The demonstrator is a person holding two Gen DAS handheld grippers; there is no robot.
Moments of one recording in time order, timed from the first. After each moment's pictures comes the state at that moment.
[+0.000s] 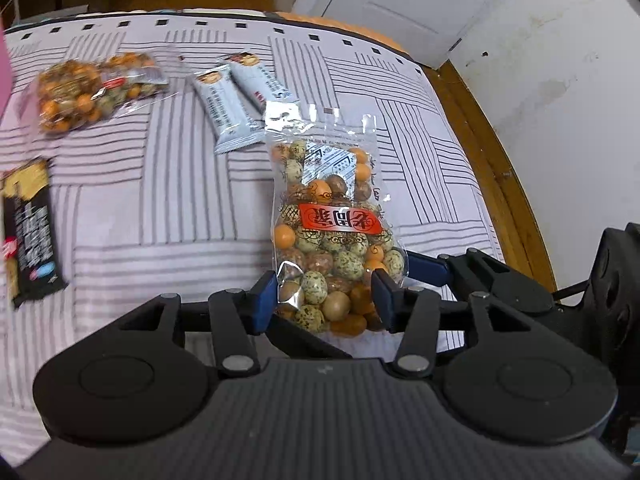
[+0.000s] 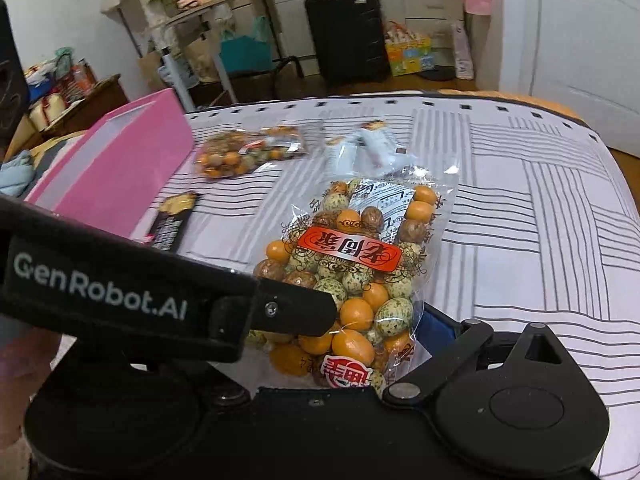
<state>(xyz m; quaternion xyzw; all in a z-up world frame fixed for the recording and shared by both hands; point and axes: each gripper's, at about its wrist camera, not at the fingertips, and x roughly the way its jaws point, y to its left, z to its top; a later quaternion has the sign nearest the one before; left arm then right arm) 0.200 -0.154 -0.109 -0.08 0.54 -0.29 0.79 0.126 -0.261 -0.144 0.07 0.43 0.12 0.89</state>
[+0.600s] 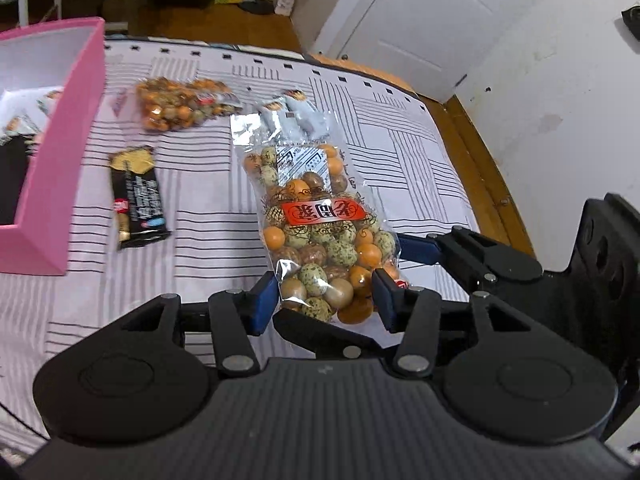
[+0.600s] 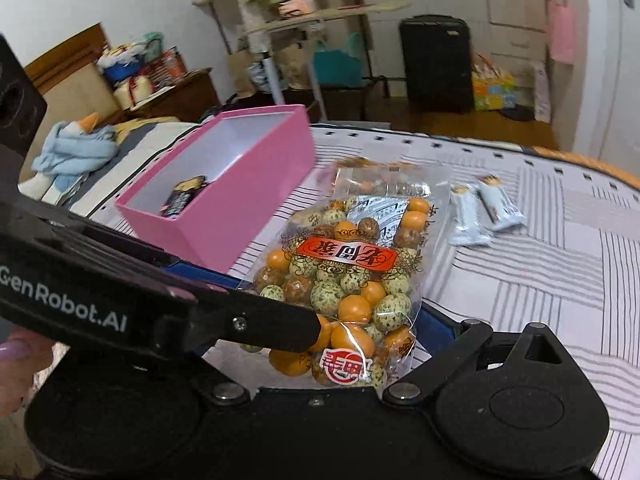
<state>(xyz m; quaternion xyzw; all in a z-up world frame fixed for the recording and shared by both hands) 0.134 -0.059 -0.040 -0.10 0.50 -0.26 0.82 0.088 -0.193 -0.078 0.03 0.40 0.23 0.89</state>
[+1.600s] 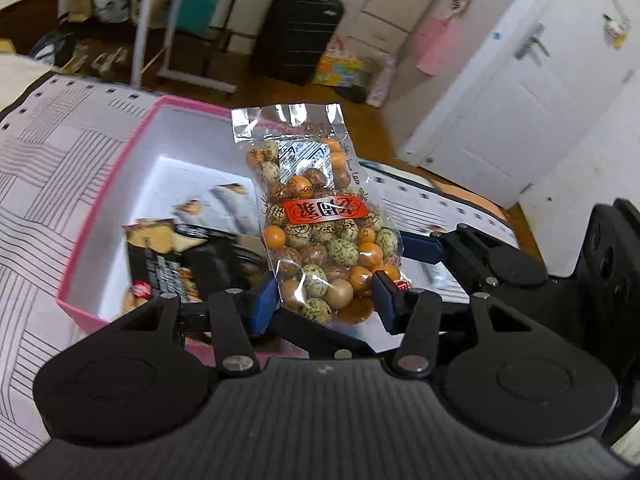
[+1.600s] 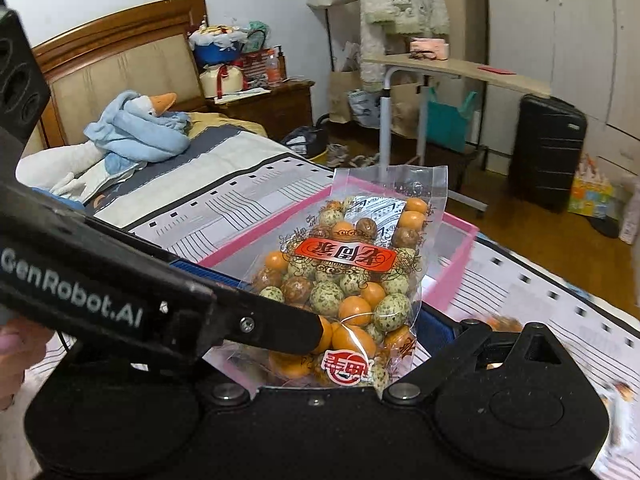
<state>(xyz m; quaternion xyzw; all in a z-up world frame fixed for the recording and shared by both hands) 0.210 0.145 -0.015 -0.17 0.43 -0.14 0.87 0.205 -0.007 -0.043 -0.06 0.33 0.34 0.88</state>
